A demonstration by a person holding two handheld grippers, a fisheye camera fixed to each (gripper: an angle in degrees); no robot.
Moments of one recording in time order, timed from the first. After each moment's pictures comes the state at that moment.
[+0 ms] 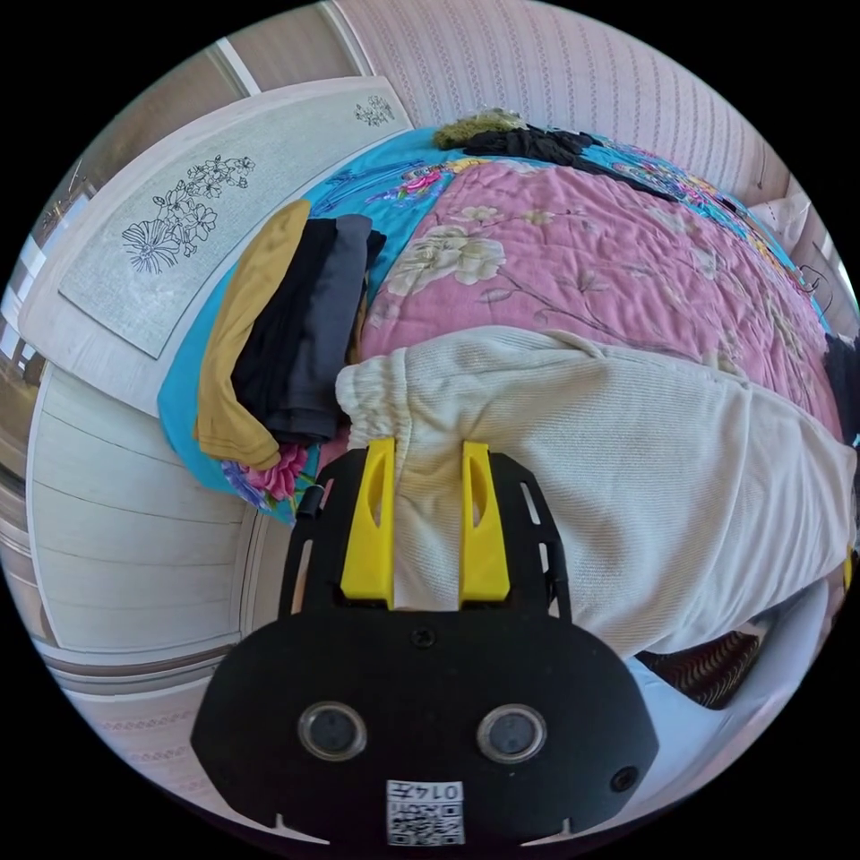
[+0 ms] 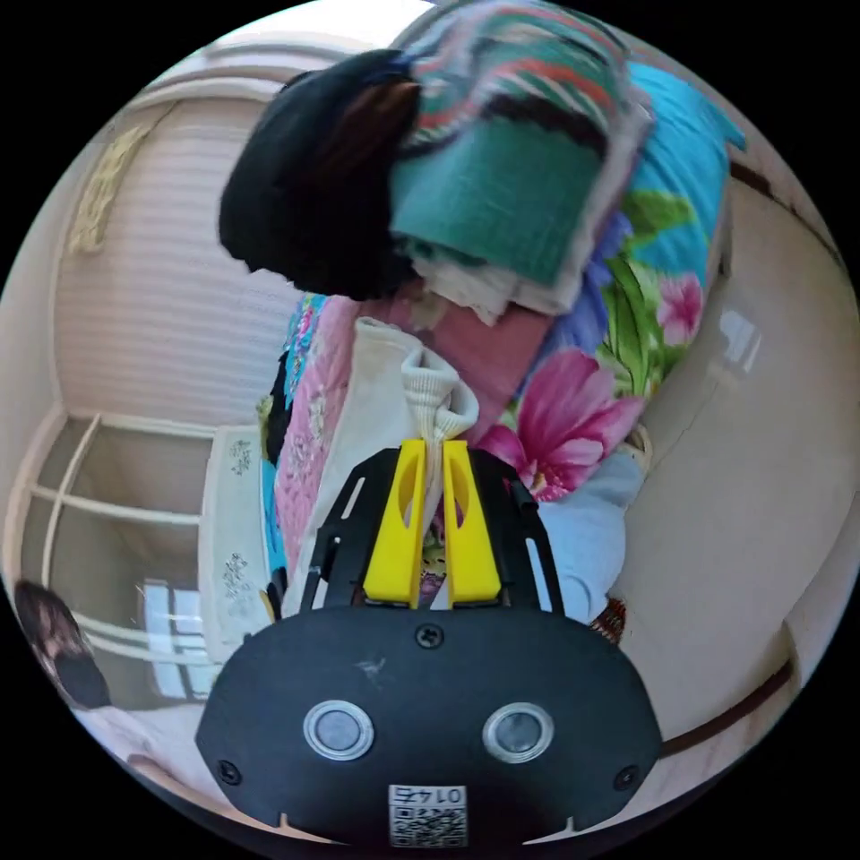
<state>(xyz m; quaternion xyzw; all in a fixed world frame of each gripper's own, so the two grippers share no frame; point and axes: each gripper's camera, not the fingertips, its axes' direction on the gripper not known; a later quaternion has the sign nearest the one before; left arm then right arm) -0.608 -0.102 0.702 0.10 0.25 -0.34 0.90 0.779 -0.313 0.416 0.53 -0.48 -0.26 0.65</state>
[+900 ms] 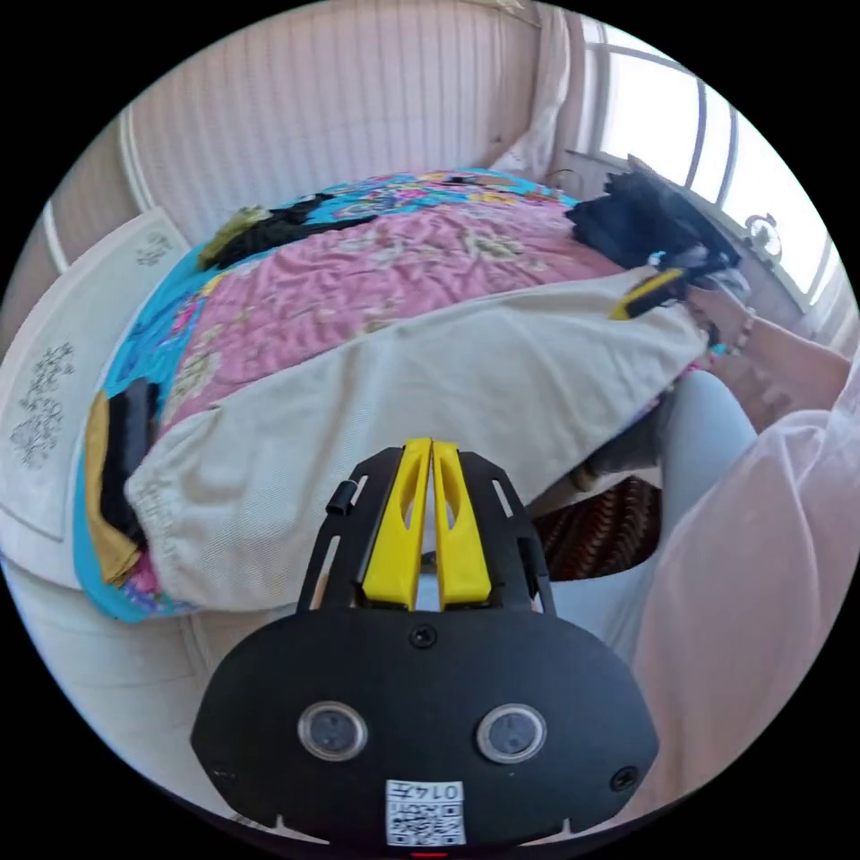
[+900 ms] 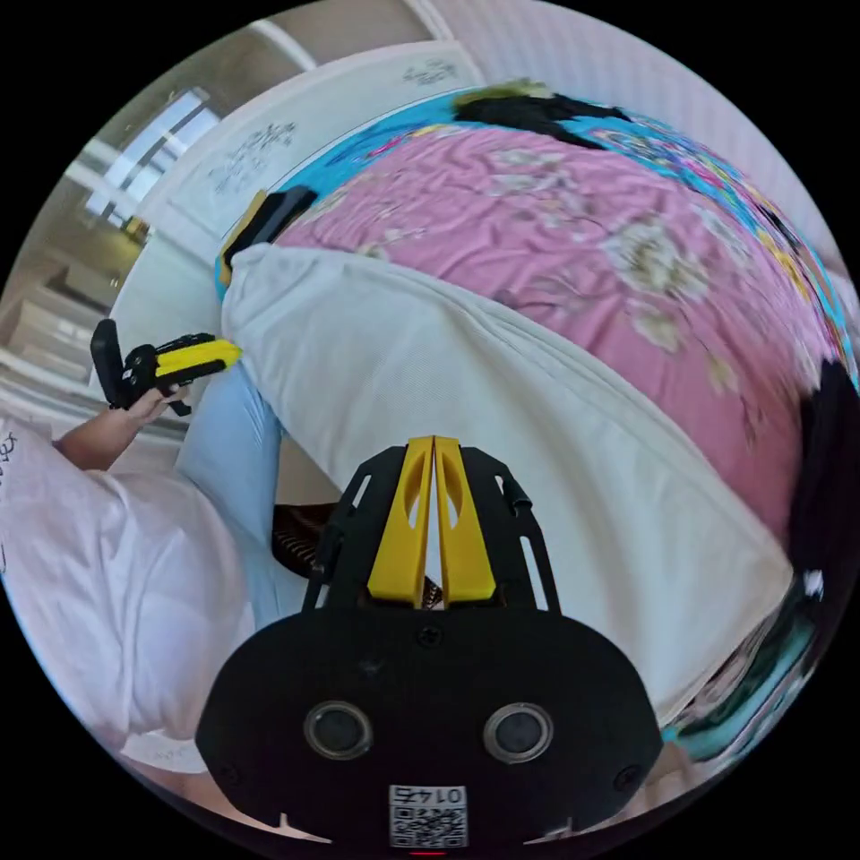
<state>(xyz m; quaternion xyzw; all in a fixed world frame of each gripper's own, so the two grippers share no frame) -0.399 -0.128 0.513 0.32 0.36 -0.08 0.87 0.267 -0.107 0.524 0.47 0.09 -0.67 0.56</state>
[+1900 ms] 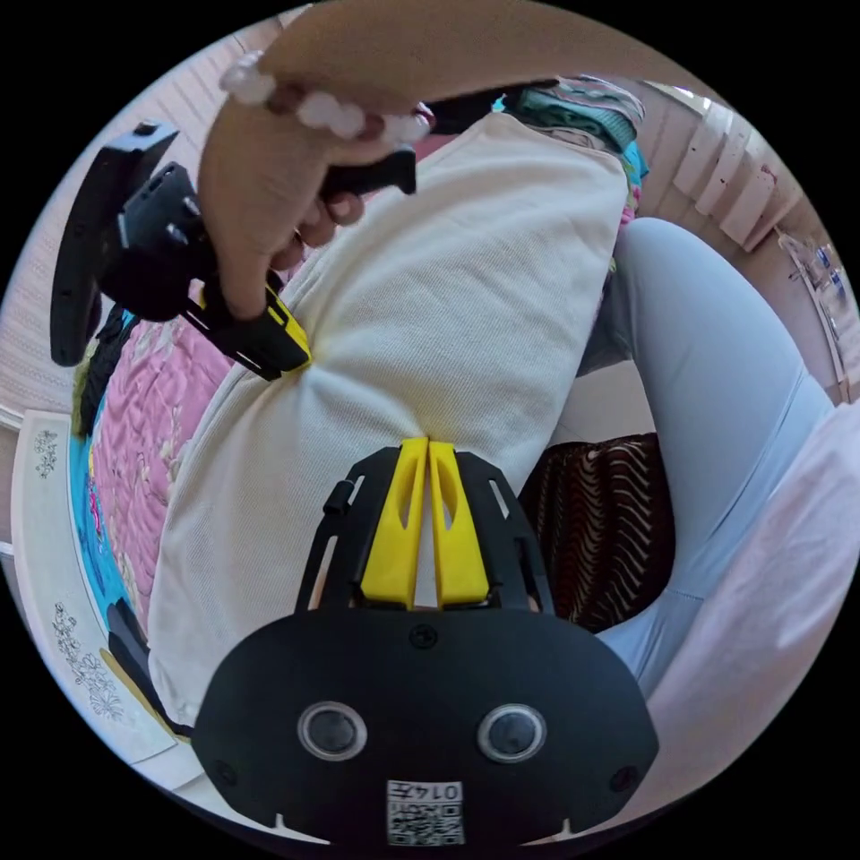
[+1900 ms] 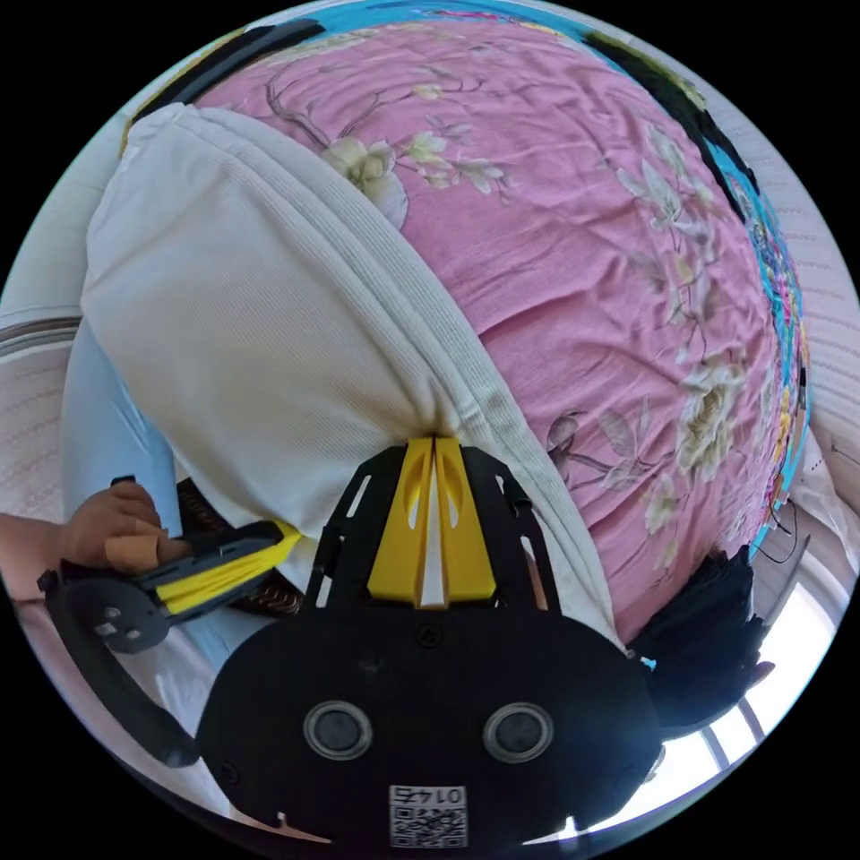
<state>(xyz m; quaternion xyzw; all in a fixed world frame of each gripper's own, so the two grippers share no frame) -0.135 -0.311 0.393 0.30 0.29 0.18 0.89 -0.063 -0.086 0.616 0.46 0.37 -0.59 0.55</state>
